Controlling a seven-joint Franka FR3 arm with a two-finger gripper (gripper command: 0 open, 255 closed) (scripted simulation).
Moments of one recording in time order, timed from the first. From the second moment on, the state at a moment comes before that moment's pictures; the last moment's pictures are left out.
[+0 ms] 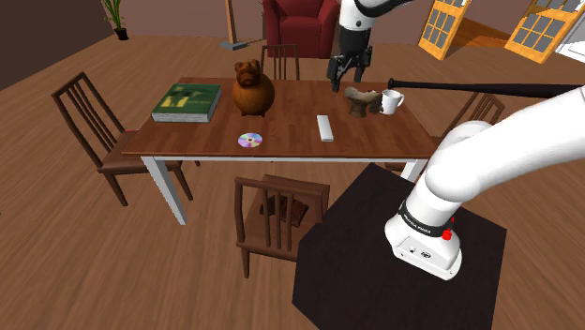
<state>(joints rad) -0.04 -0.65 -0.09 -2.44 -0.14 1.80 0.14</state>
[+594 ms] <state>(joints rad) -0.09 -0.36 -0.18 -2.43 -0.14 2.08 0.16</state>
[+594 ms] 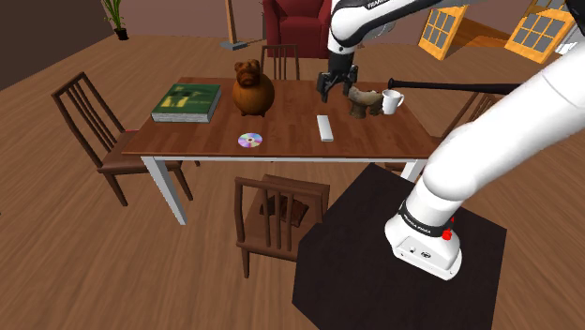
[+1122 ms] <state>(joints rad) -0.12 -0.08 -0.25 -2.33 -0.09 2.27 0.14</state>
